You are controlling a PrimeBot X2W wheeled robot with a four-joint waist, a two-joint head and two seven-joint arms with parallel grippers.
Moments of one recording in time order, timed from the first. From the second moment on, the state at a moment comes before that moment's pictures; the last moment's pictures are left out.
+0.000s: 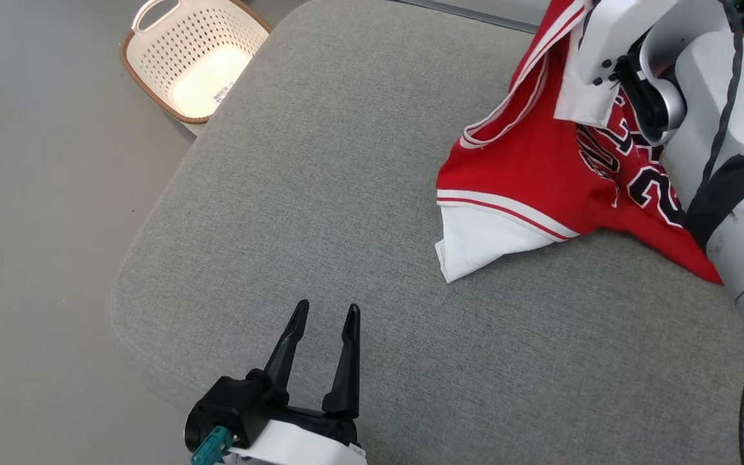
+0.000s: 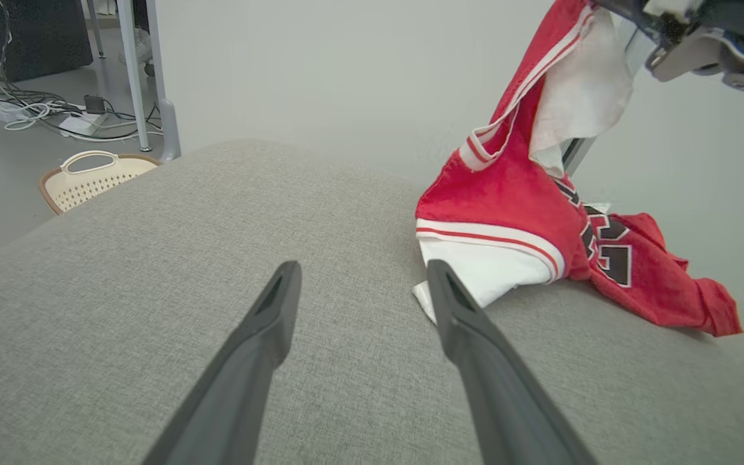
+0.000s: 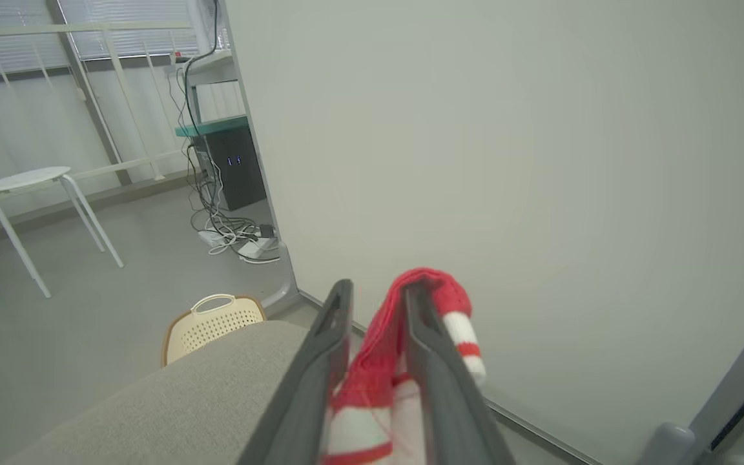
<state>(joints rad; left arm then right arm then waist) -0.04 0.05 -0.50 0.03 -0.47 0.18 -0.26 -1.31 -0.16 0.56 1.13 0.46 0.13 -0.07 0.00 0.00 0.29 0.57</state>
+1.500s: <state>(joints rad) -0.08 0.05 -0.33 0.17 -0.46 0.05 -0.26 -0.25 -0.21 0.12 0.41 0.32 0.13 -0.26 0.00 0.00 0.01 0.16</state>
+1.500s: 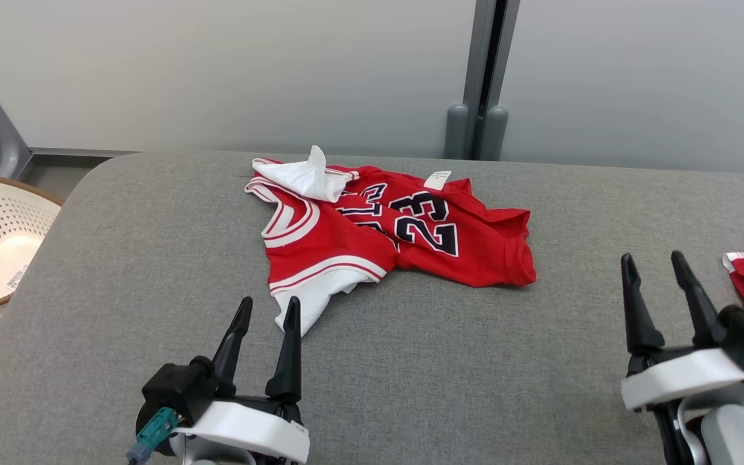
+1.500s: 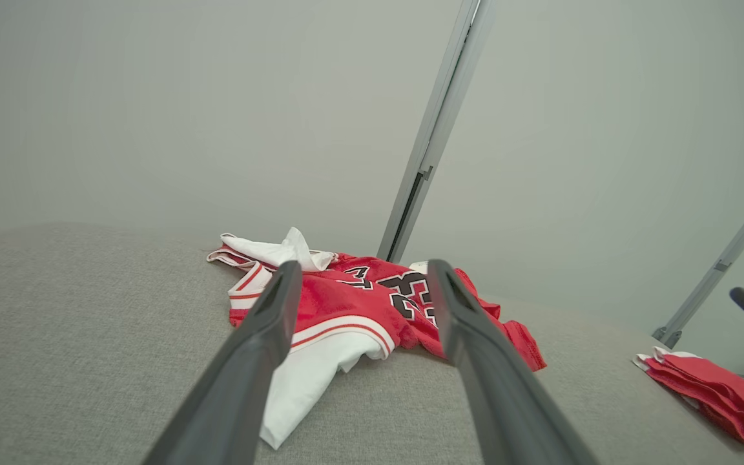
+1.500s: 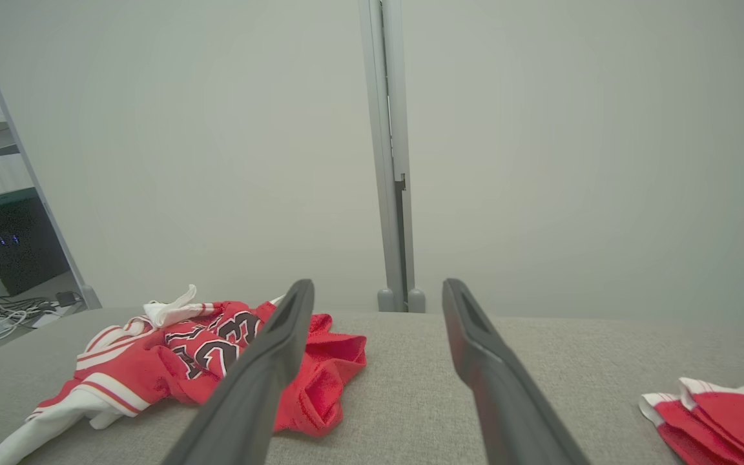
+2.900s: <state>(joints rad) -0.15 0.05 -0.48 0.15 -0.54 0.11 -0.26 -0.45 -0.21 0.04 0.74 -0.10 0.13 -0.18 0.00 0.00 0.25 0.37</state>
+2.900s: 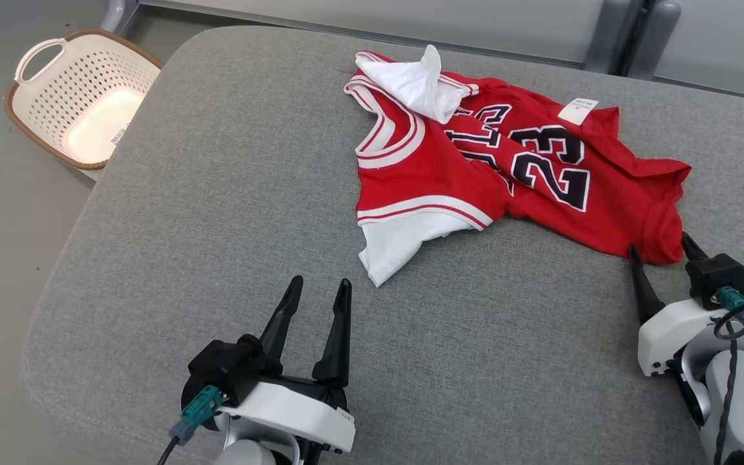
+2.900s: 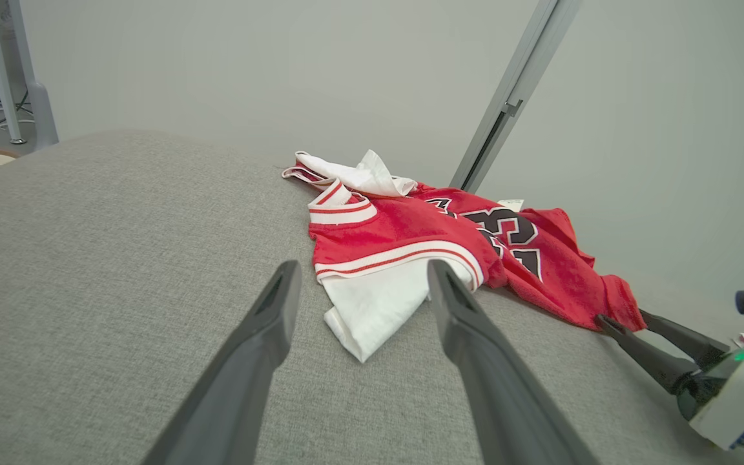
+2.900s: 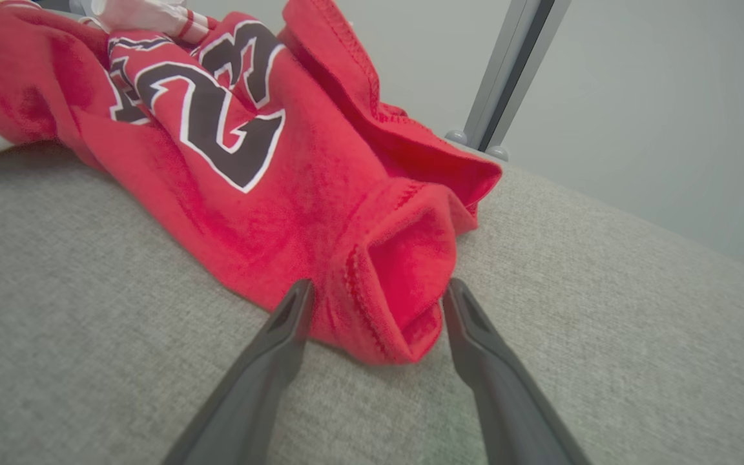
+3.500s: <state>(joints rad) -0.15 0.05 -0.46 0.17 -0.54 0.11 -0.26 -0.49 -0.19 0.01 0.82 -0.09 0.13 -0.26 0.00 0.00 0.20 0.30</state>
